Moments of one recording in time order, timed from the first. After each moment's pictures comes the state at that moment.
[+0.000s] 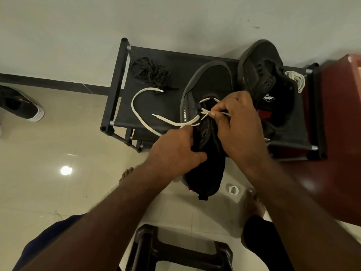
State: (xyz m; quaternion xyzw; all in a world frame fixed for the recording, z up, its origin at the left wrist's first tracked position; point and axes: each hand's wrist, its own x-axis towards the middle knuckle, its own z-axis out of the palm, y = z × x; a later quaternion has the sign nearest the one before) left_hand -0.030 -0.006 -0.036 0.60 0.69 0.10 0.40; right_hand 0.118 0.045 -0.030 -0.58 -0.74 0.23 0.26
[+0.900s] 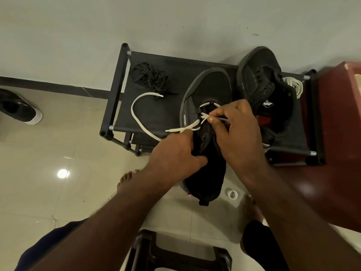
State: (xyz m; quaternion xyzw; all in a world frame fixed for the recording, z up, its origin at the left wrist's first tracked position) left_hand -0.029 -0.004 -0.039 0.62 0.68 0.11 0.38; right_hand 0.115 0.041 -0.030 -0.60 -0.72 0.24 0.26
